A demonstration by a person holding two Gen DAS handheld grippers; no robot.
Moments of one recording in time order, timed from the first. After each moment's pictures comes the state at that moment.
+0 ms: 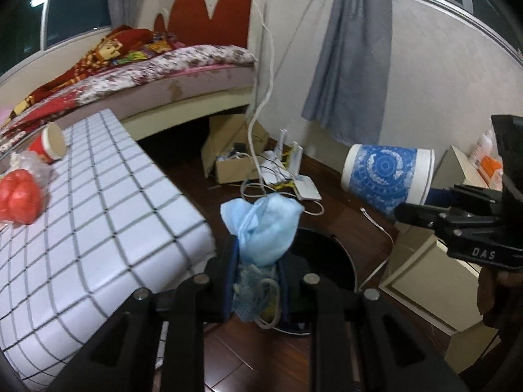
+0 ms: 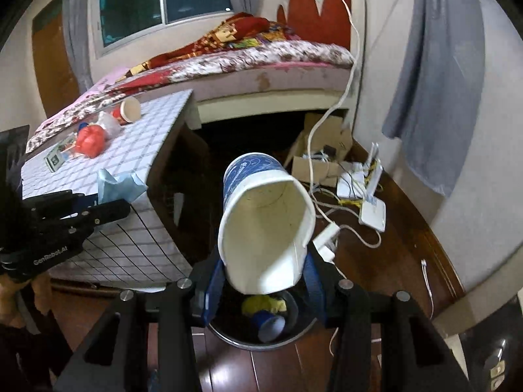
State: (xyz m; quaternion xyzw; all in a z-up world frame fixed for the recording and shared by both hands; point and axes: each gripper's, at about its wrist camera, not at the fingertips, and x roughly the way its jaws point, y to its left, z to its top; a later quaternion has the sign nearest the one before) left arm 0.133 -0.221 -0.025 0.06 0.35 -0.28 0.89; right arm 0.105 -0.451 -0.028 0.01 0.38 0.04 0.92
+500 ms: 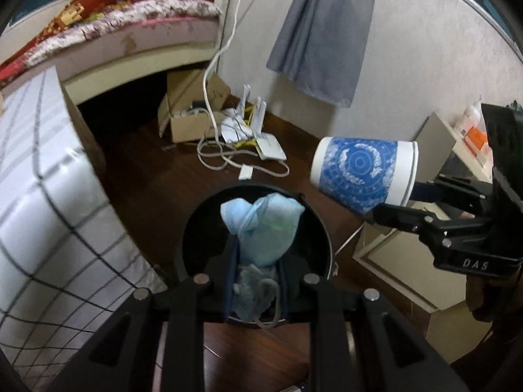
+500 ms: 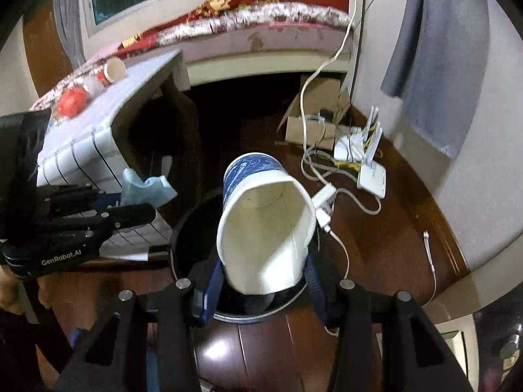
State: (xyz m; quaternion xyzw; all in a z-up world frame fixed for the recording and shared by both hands) left arm 0.143 -0.263 -0.090 0.05 0.42 -0.35 0.83; right arm 0.110 -0.469 -0.093 0.00 0.45 0.05 0.89
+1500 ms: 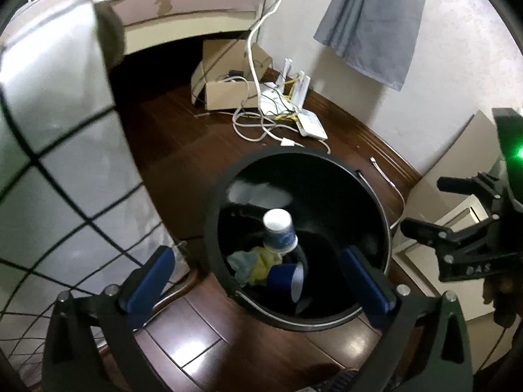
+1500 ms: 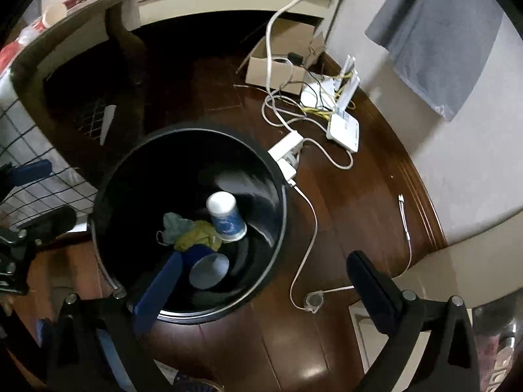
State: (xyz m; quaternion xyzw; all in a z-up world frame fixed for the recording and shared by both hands) left arm 0.168 -0.250 -0.142 0.05 0.46 -0.27 0.84; right arm 0.155 -0.473 -0.155 -0.05 0.54 -0.04 0.84
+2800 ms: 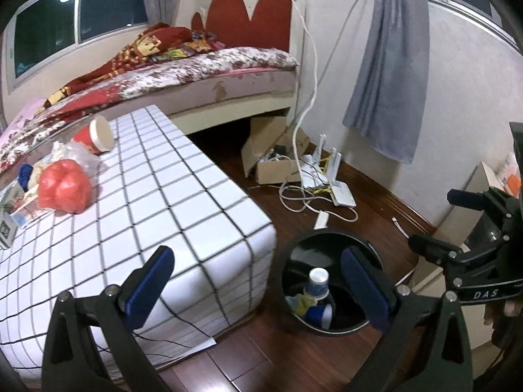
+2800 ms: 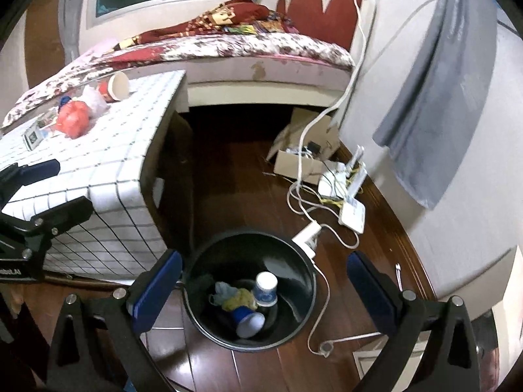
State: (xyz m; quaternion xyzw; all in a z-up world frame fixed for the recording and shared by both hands) left arm 0.141 -0.177 -0.006 0.05 0.35 -0.20 0.92; right arm 0.131 -0.394 -0.016 -0.06 0.40 0.00 0.91
